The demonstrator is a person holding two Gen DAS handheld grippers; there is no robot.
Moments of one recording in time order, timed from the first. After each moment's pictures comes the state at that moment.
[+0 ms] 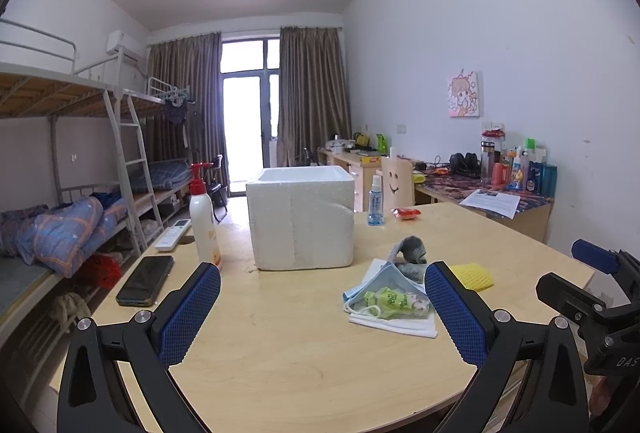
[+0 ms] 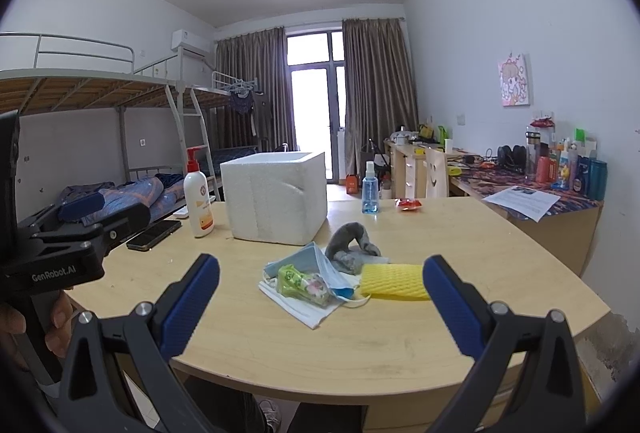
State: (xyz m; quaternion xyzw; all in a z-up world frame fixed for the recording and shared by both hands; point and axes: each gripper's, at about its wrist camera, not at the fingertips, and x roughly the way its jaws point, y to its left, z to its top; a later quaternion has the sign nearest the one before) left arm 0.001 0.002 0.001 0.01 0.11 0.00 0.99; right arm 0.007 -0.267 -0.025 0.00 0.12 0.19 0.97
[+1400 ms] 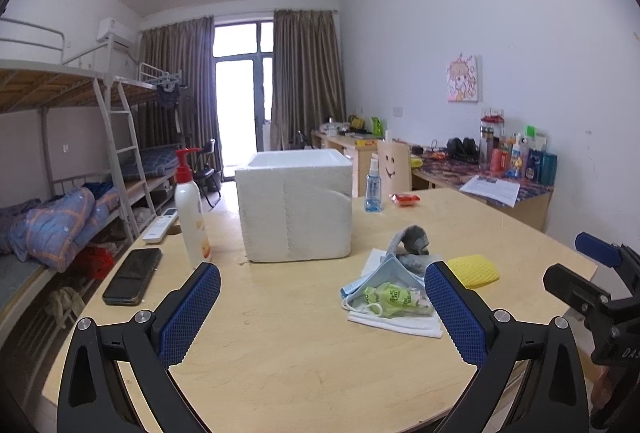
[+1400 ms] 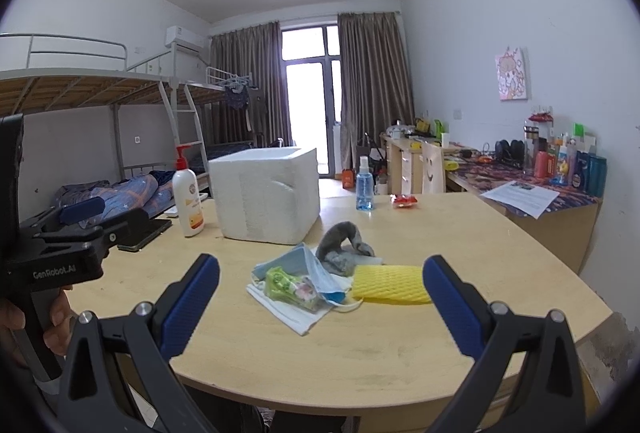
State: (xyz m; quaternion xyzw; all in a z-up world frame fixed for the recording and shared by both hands) left arm 0.037 0.000 -0.001 0.01 0.15 -0.01 0.99; right arm 0.029 -0.270 -0.026 0.00 0.13 0.18 0.97
